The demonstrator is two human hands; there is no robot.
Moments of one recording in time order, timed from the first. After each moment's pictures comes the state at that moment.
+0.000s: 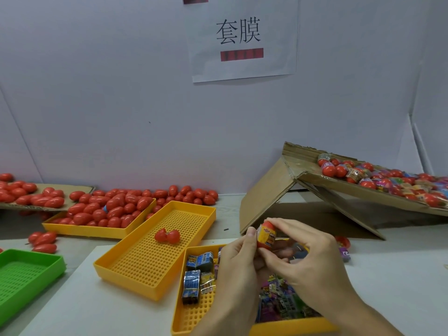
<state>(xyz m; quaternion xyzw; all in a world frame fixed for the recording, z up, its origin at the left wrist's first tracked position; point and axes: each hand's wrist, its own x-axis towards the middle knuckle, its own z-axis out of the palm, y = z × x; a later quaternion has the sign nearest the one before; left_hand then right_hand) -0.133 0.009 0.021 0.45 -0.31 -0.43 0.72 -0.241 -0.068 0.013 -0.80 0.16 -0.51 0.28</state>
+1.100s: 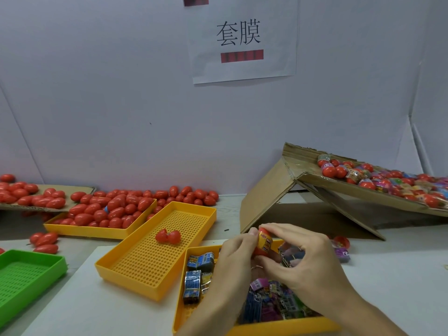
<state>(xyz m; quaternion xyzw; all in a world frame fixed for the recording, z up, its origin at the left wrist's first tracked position) -0.120 0.011 0.020 0.54 -0.33 -0.41 0.66 -0.242 -0.066 0.017 -0.83 0.14 -0.46 0.28</state>
